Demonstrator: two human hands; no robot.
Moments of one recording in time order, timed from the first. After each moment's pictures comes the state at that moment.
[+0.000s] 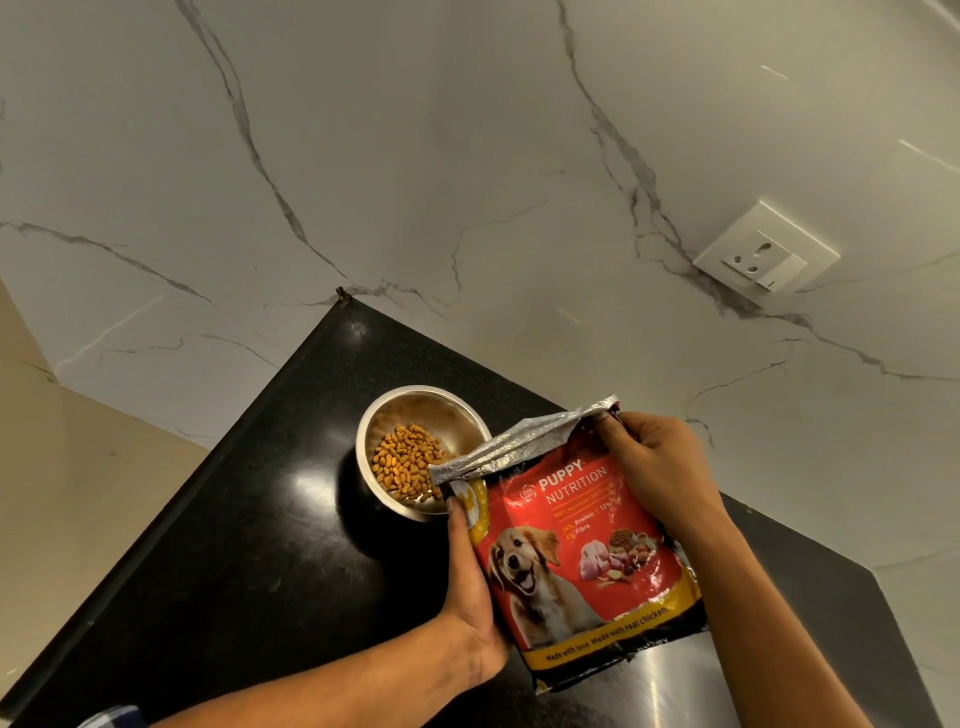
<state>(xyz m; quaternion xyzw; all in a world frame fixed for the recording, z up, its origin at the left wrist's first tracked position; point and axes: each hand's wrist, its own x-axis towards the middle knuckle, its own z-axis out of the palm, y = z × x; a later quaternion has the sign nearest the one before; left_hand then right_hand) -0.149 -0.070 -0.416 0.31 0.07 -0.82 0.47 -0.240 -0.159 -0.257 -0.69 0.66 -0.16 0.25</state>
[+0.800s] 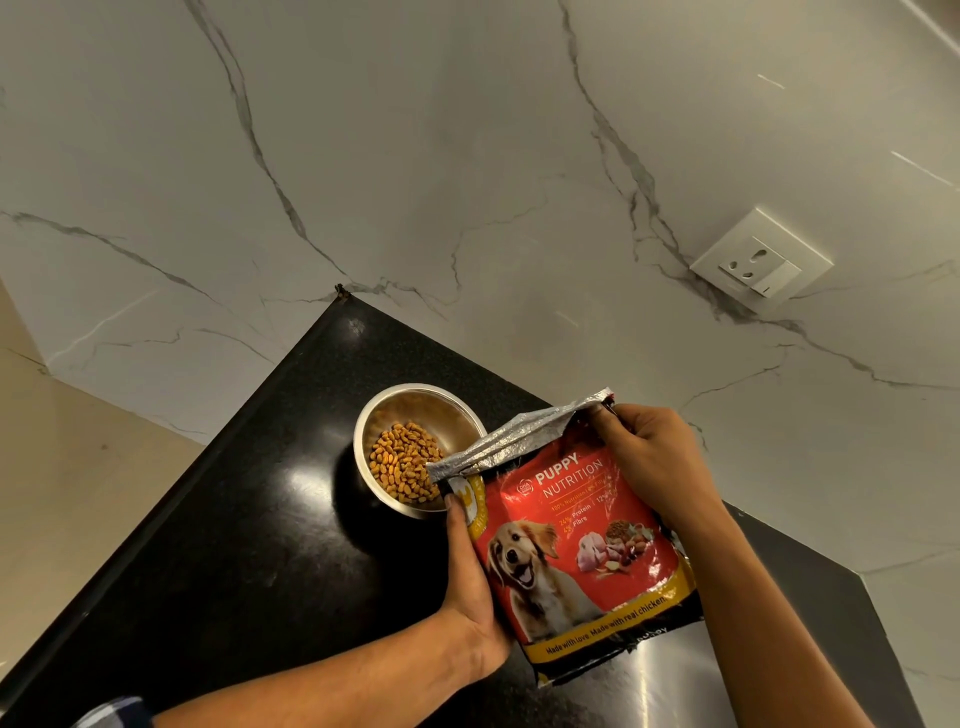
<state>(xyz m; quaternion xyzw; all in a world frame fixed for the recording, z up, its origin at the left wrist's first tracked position) -0.151 -0.069 -0.405 0.30 0.09 -0.82 0.48 -0.235 -0.163 -0.250 -0.70 0.66 -0.15 0.23</state>
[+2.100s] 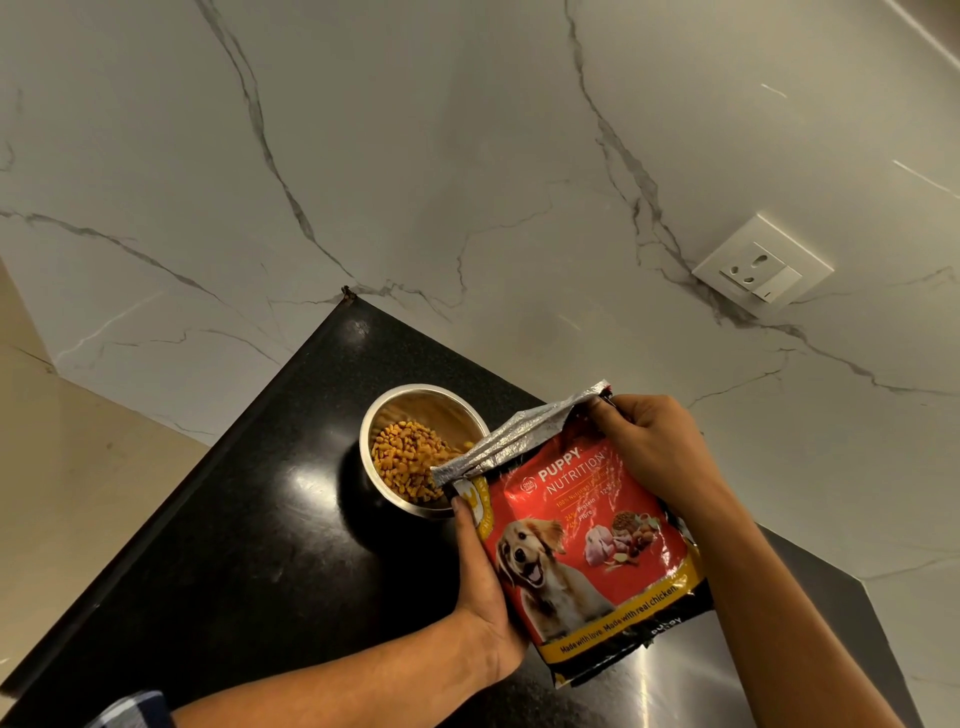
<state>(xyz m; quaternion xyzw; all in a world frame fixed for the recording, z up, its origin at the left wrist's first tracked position) -0.162 -0.069 -0.401 0.28 0.12 -0.81 0.50 -0.224 -0.165 -0.237 -0.73 0.65 -0.11 0.21</state>
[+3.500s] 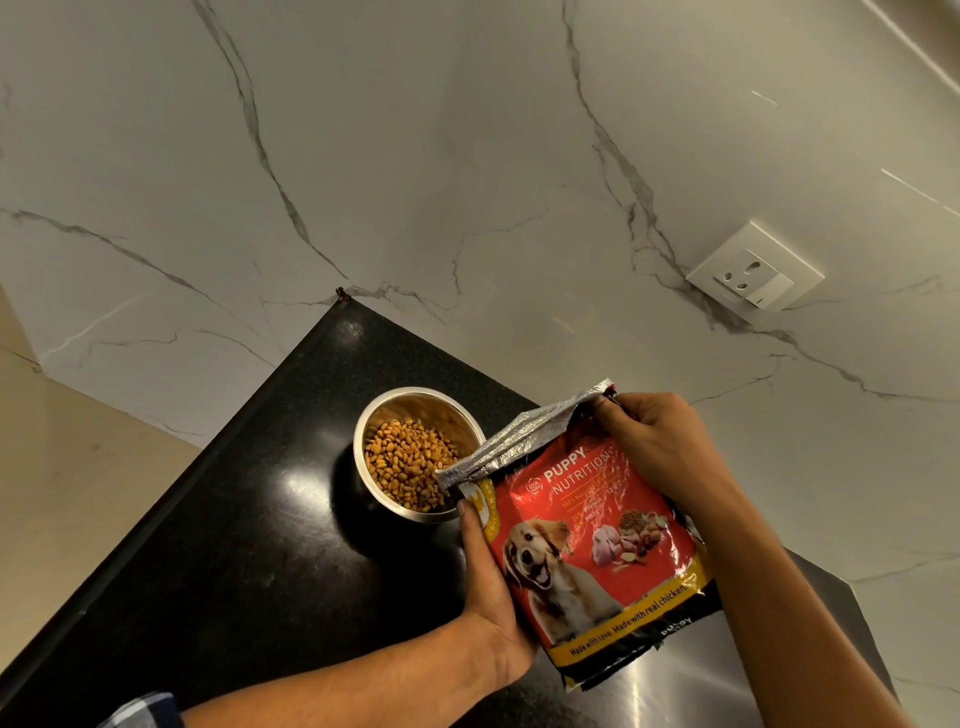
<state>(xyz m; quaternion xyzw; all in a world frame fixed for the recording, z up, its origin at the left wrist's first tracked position) -0.174 -0.074 -0.402 0.24 0.13 -0.83 0.49 -0.228 -0.169 -0.227 -0.73 0.65 -0.09 0.19</state>
